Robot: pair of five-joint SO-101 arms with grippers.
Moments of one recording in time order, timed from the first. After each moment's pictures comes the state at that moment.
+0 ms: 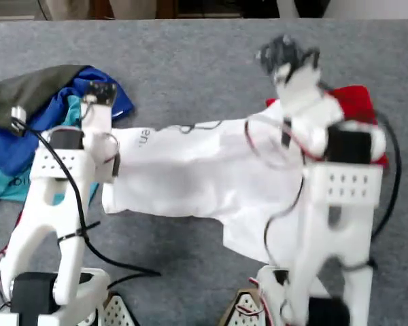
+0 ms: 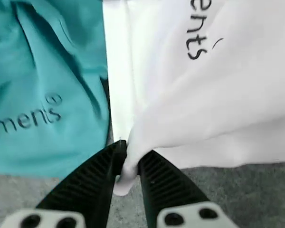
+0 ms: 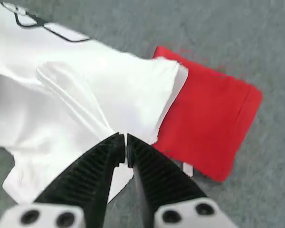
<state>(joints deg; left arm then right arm) -2.8 -21.0 34.4 69.0 -16.9 0.6 -31.0 12.0 84.7 27.0</state>
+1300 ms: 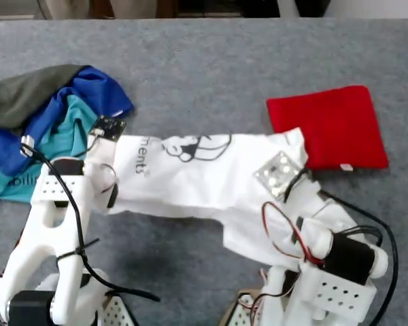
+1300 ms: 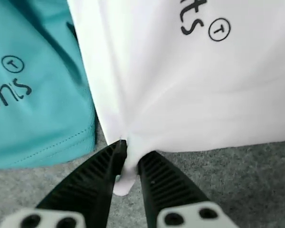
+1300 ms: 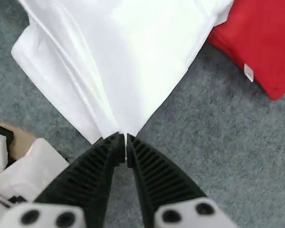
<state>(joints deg) -4.6 -27.9 51.0 63.3 -27.8 17.6 -70.3 48.3 99.3 50.6</state>
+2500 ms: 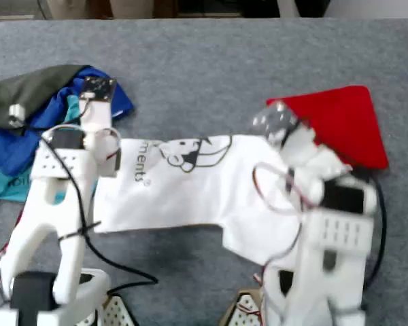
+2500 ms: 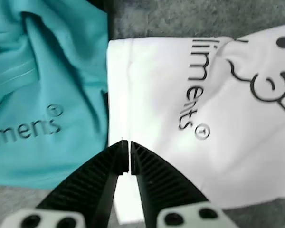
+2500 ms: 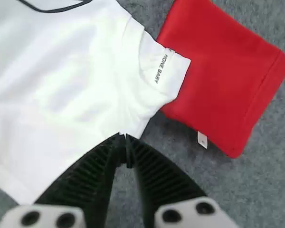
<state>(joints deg) -1.3 -18.0 31.4 64.3 -12.1 7.0 -43.4 39.7 73.1 37.1</state>
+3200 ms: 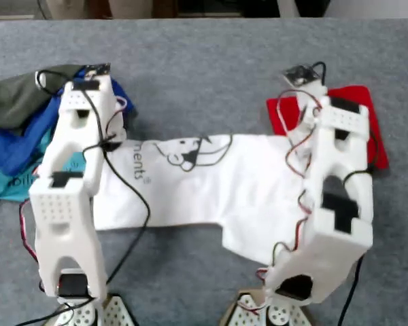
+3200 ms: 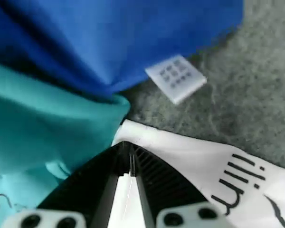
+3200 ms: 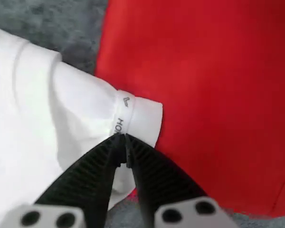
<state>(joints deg) -5.4 42.2 -26.9 79.5 -1.5 14.5 20.1 3.4 63.0 31.4</state>
